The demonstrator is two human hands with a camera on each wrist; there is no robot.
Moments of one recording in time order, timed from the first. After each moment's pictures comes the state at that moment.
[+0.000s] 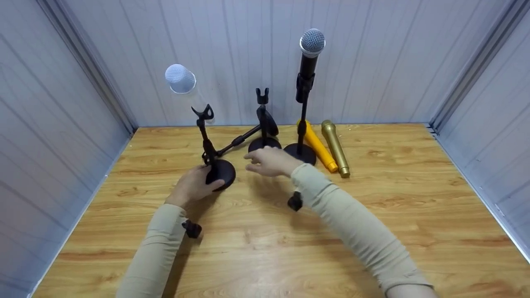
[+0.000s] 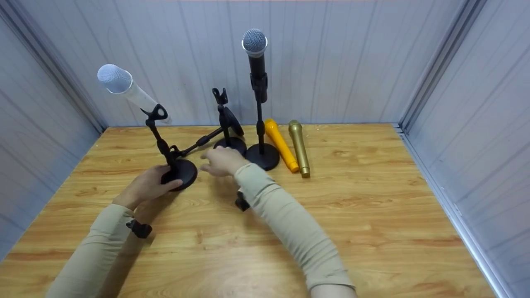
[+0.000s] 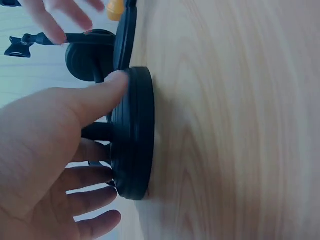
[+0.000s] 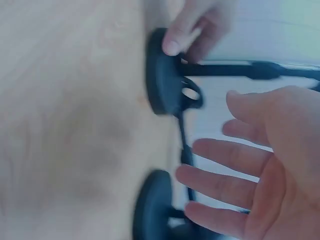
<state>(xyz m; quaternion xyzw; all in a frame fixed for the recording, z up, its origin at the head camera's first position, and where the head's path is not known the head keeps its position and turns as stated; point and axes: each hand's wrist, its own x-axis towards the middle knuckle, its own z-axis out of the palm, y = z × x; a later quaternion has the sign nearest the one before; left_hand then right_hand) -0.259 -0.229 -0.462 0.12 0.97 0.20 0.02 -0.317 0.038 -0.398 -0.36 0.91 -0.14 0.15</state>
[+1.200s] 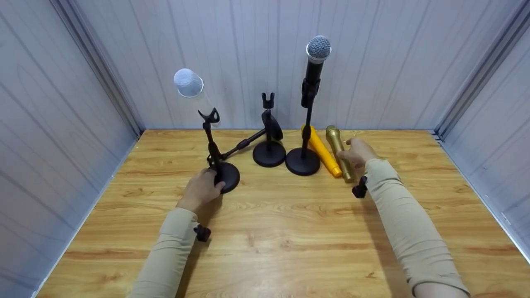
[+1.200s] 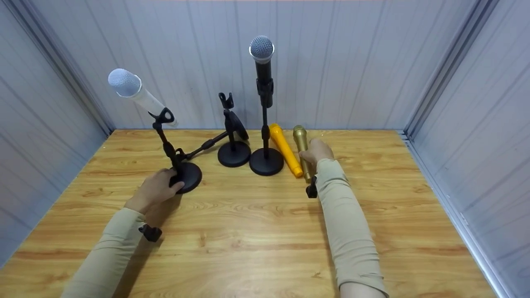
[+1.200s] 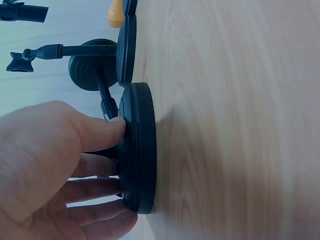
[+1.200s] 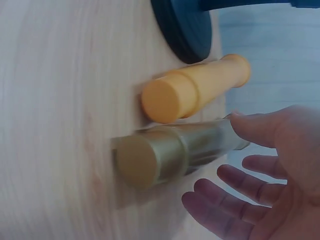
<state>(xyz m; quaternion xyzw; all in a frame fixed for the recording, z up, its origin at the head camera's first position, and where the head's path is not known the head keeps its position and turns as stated) -0.251 -0.213 -0.462 0.09 0.98 0.18 -0.02 -0.377 0.250 -0.430 -0.03 0.94 -0.32 0.15</state>
